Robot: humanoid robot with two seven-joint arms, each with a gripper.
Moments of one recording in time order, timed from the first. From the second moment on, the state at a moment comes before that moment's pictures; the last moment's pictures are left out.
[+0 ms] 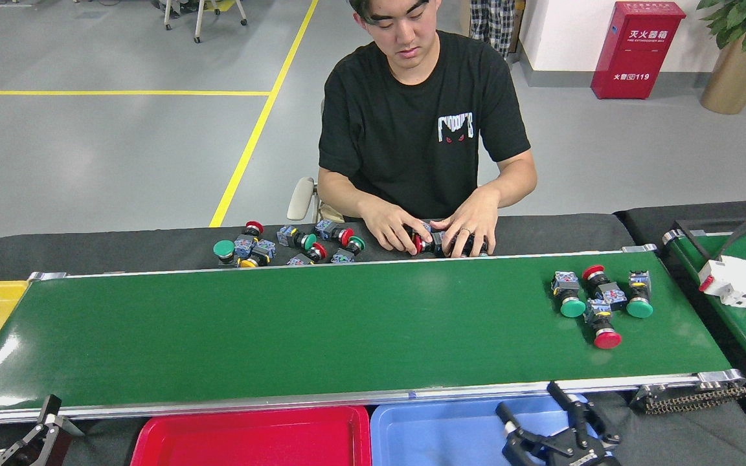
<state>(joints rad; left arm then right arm) 0.22 0.08 0.62 -1.63 -1.32 -0.46 -0.01 0.22 -0.20 0.12 -1.67 1.09 0.04 -0.11</state>
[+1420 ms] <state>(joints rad) 0.22 0.08 0.61 -1.63 -1.32 -0.46 -0.01 -0.27 -0.14 0.28 -1.22 1.17 0.03 0.04</state>
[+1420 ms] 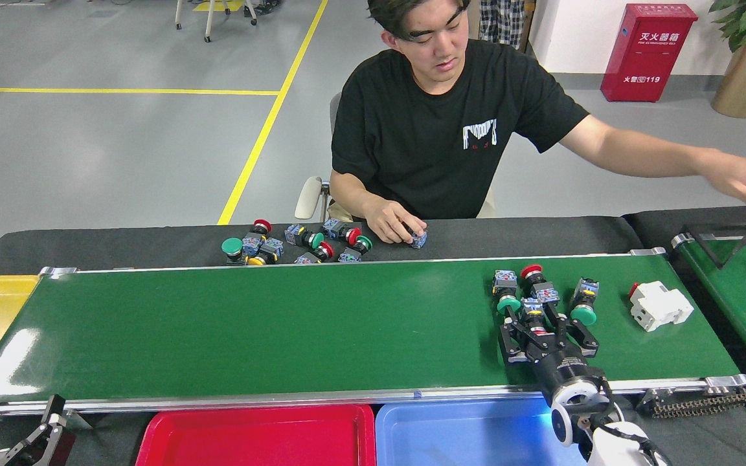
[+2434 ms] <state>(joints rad) 0.17 0.11 0.55 -1.63 -1.32 -0.46 -0.01 -0.16 -0.04 0.60 -1.51 1.22 -0.31 0.03</state>
